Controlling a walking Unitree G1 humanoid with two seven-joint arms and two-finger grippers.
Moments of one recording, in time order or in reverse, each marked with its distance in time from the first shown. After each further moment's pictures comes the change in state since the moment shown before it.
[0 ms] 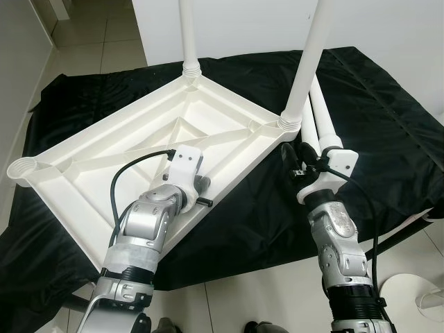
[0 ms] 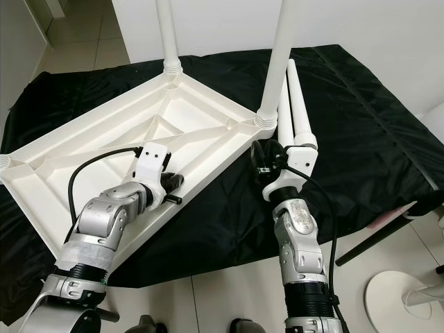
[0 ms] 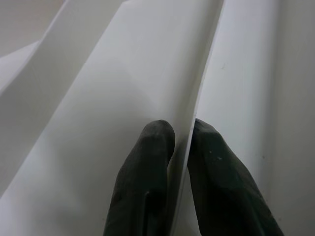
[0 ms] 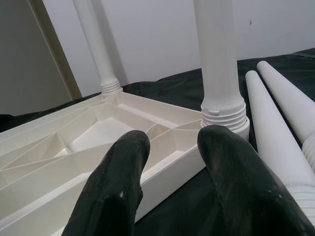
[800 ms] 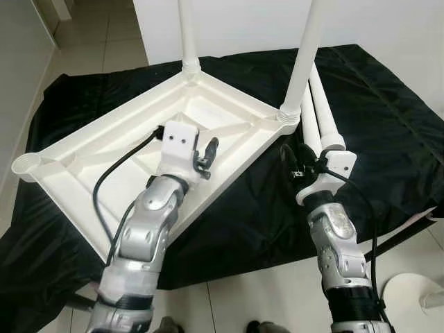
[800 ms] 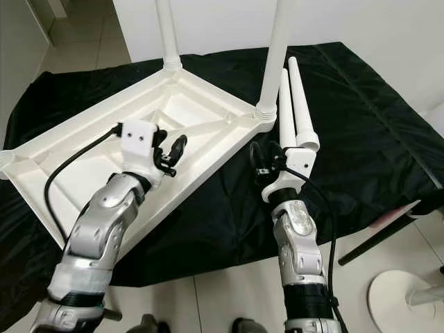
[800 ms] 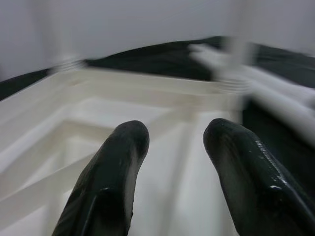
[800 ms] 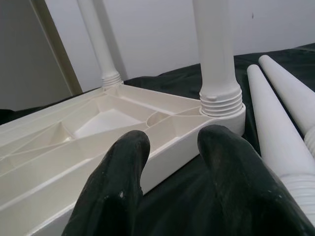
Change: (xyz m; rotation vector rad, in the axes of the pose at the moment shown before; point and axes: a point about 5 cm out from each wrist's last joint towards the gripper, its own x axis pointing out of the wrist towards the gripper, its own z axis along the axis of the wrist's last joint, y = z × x) left arm -0.059 -0.006 0.037 0.120 -0.549 -0.082; right arm -0.003 0.001 -0.003 -0.009 0.013 0.011
